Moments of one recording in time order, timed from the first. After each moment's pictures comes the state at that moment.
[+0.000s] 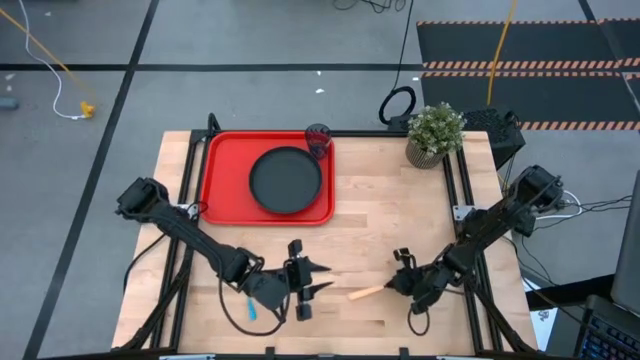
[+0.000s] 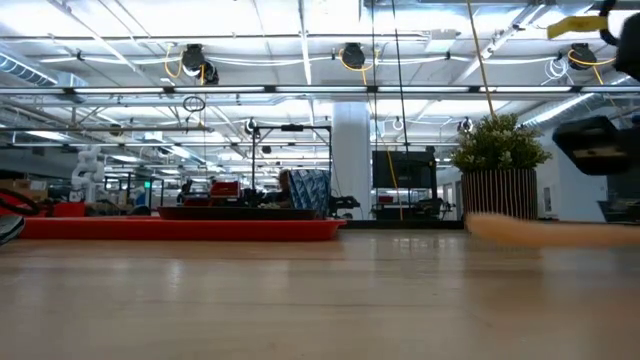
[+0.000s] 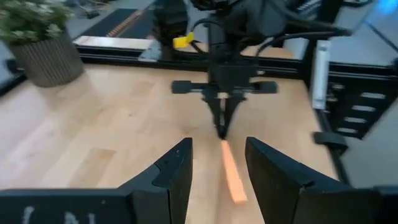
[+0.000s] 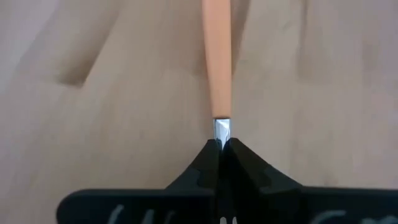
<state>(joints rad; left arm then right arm) -0.56 1.72 1.22 0.05 -0.65 -0.30 0.75 1.42 0.48 0.01 0.33 0.39</state>
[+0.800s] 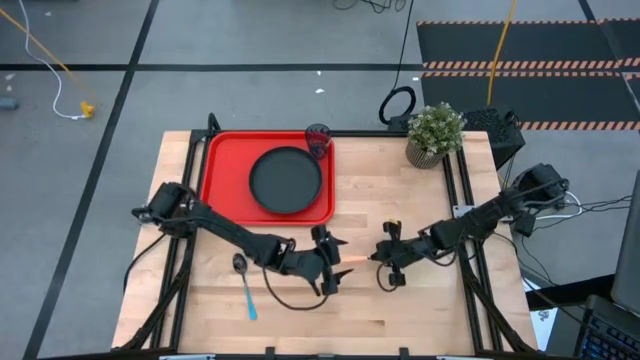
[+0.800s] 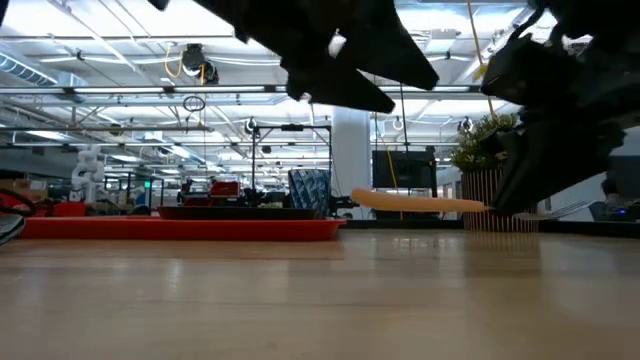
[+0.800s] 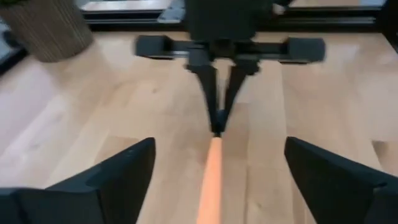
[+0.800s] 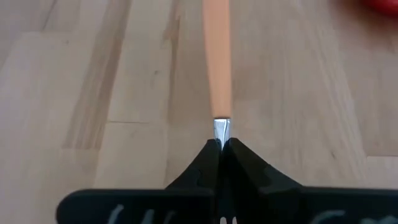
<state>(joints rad) -0.36 1.92 1.22 0.18 -0.48 -0.19 0.40 1.37 0.48 0.02 0.21 0.30</state>
